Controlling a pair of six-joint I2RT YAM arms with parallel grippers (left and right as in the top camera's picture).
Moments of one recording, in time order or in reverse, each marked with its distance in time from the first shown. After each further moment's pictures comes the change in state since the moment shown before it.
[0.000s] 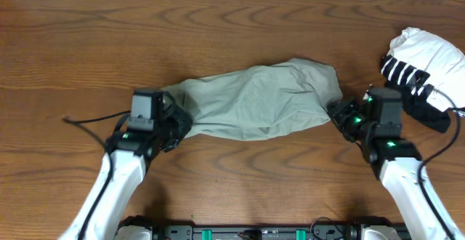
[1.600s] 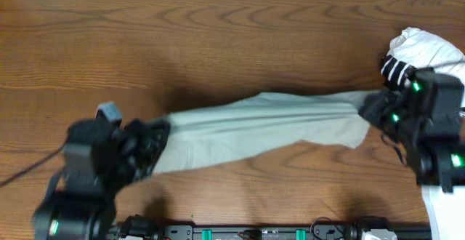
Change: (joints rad) left arm -0.015 -0.410 0.444 -0.572 -0.076 -0.210; right arm 0.007 -0.130 0.582 -0.737 0.193 -0.254
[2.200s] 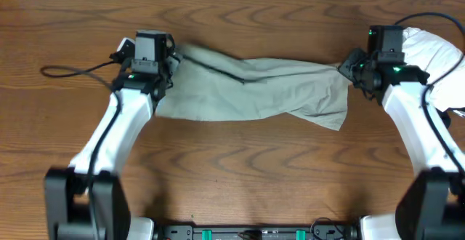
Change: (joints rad) left arm 0.027 0.840 0.000 0.646 -0.444 0.133; right arm -0.003 0.590 0.002 0.456 0.105 -0.015
